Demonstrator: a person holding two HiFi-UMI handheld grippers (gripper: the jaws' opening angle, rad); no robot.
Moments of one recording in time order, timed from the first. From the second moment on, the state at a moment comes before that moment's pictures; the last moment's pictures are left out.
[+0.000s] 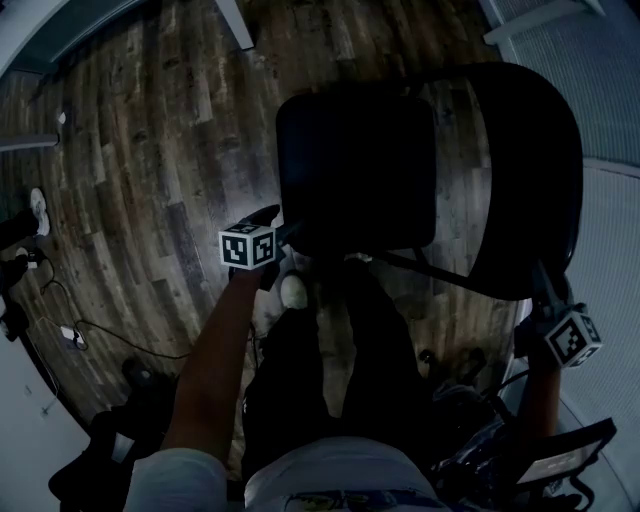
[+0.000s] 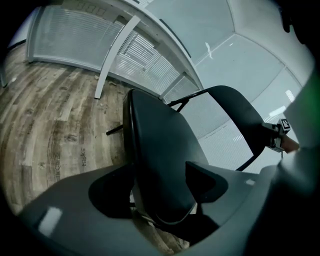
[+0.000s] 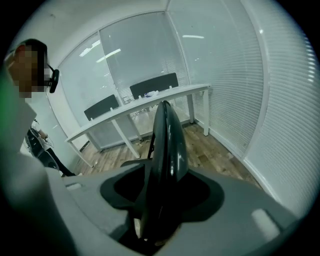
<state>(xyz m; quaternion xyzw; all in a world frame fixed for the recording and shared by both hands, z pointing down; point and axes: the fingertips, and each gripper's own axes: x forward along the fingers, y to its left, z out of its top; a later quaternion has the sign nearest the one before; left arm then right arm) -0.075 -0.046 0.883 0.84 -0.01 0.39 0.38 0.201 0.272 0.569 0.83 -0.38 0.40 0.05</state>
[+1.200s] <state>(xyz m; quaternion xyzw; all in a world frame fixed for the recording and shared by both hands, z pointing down) -0.035 -0.037 0.933 0.75 0.08 0.26 0.60 0.201 0.250 0.582 0.84 -0.40 0.38 0.06</state>
